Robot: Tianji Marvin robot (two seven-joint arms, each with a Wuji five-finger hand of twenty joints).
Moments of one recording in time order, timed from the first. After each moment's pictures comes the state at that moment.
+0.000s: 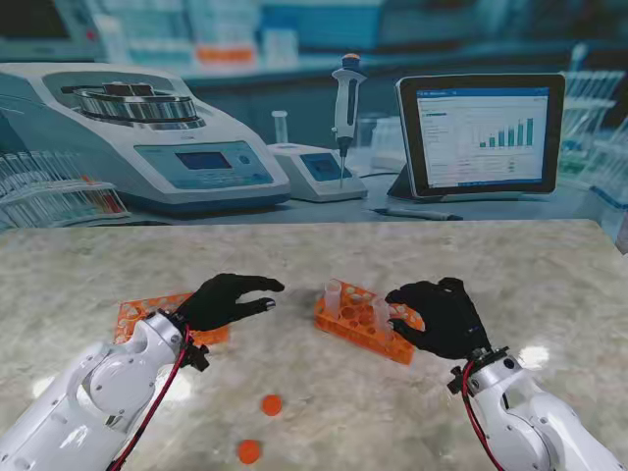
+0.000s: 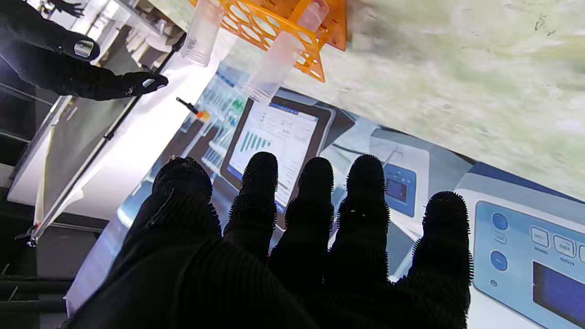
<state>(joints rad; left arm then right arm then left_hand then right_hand) 1.57 -1.07 -1.27 -1.62 0.53 -0.36 -0.12 -1.83 -1.09 1.41 -1.74 -1.00 -0.28 -0.32 0.84 -0.01 -0.01 0.00 0.58 0.02 0.22 0.25 0.67 0.12 0.11 0.21 0.57 0.17 0.14 0.32 0.15 0.38 0.38 0.37 0.58 -0.24 0.47 -0.05 0.62 -0.06 0.34 0.49 0.79 0.07 0.14 0.27 0.63 0.10 0.15 0.29 0.10 0.31 0.80 0.29</state>
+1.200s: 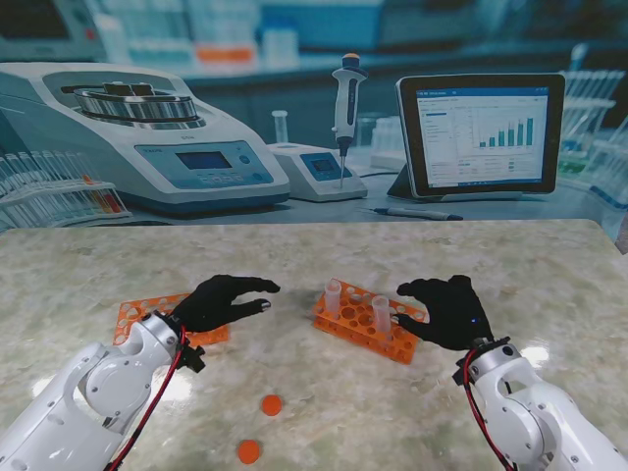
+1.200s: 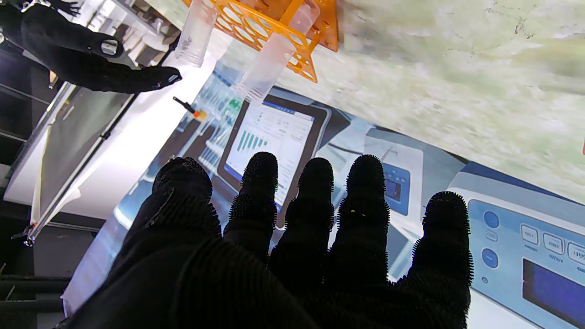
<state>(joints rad) 1.58 -1.07 -1.29 -1.61 0.53 -0.38 -0.11 -1.77 -1.09 1.40 -1.69 -0.99 -0.19 -0.24 0.84 -0.01 -0.01 0.00 0.58 0.02 0.22 0.25 0.67 0.12 0.10 0.21 0.57 0.17 0.14 0.32 0.14 0.38 0.38 0.37 0.45 -0.24 0.44 -0.05 0.60 -0.01 0.30 0.48 0.76 0.07 0.12 0.26 0.63 0.10 0.15 0.28 0.10 0.31 0.80 0.29</state>
